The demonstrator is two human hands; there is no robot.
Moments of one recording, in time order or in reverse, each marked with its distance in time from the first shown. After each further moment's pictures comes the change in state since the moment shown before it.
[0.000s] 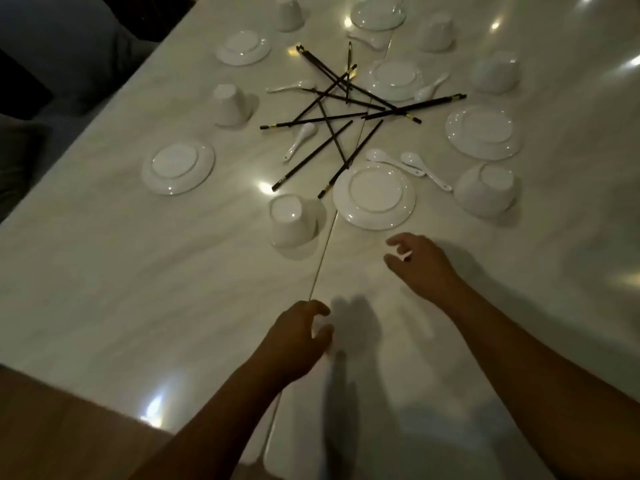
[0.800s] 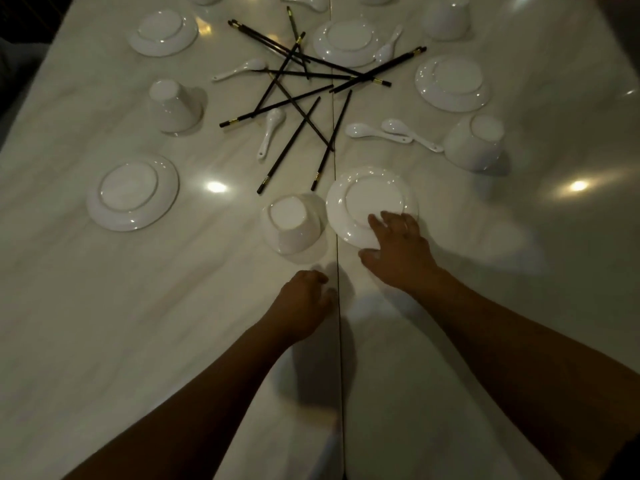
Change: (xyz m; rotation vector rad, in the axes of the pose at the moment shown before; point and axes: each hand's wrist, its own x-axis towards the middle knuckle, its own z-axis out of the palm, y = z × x) left_hand 0.087 -0.056 -0.054 0.093 -0.246 0.142; right_hand 0.022 -0.026 0.083 -0.445 0.081 0.140
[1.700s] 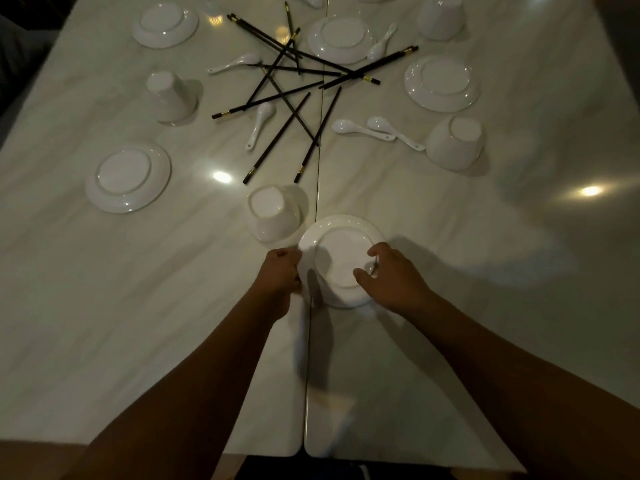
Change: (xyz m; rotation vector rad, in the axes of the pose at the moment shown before) left_hand 0.005 0.045 0.007 -0.948 0.187 -0.397; right_hand -0.064 0.020 -0.020 0.403 -0.141 0.119
